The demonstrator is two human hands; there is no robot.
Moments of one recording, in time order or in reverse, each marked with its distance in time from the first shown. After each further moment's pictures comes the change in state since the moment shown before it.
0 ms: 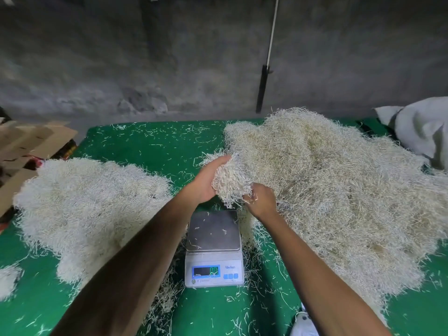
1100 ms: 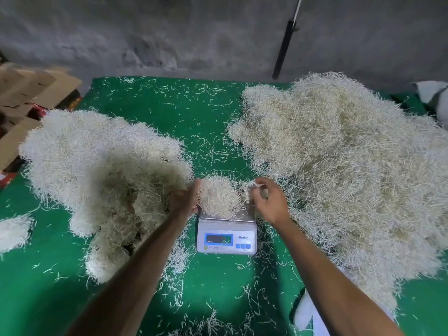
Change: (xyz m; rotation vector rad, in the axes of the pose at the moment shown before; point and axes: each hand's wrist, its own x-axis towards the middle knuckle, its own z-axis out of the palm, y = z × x) left_hand -0.005 -0.157 -0.151 0.390 0.509 0.068; right_hand -0.037 0.033 0.087 0.293 -0.002 -0.004
